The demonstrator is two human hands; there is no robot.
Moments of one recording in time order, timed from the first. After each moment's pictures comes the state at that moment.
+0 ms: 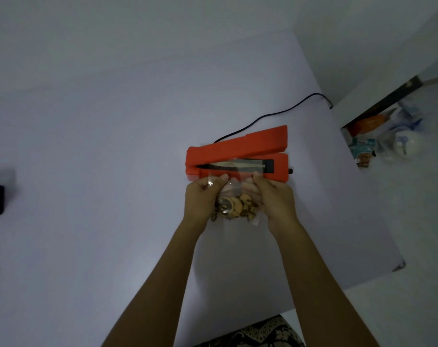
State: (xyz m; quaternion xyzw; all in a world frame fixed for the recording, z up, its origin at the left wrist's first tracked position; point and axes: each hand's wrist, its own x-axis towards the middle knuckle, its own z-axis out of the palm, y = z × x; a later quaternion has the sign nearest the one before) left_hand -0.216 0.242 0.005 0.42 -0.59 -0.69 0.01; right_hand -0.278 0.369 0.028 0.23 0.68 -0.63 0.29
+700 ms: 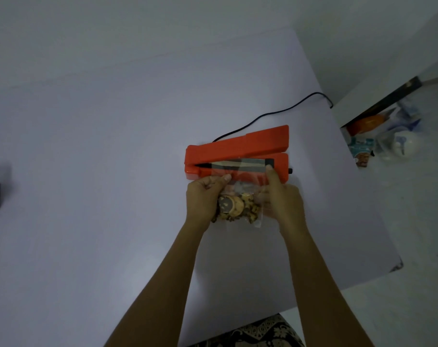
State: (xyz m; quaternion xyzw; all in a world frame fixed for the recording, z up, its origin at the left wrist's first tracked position) left_hand -0.220 0.247 -0.009 0.42 -0.58 -0.69 0.02; right_hand -0.282 0.381 0.037 0.20 0.82 -0.46 0.27
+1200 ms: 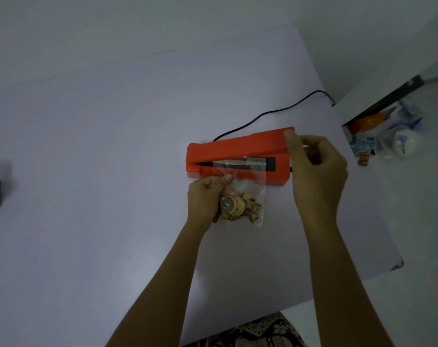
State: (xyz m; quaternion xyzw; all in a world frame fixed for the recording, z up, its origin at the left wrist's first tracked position) left_hand -0.218 0.248 -0.014 0.43 -0.58 -0.69 0.01; right_hand -0.301 0.379 0.100 0.05 0.86 -0.51 0.01
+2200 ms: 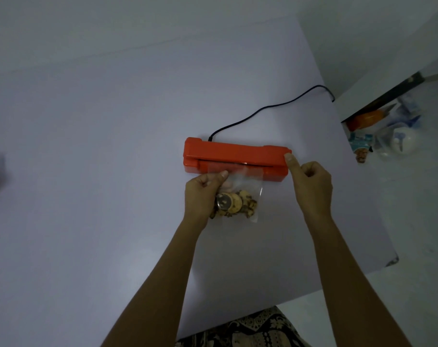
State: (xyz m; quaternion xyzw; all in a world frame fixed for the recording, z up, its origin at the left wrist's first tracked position) left_hand -0.212 0.249 -0.011 0.43 -0.57 -0.70 0.01; right_hand -0.313 0.423 0.020 0.11 0.88 -0.44 0.11
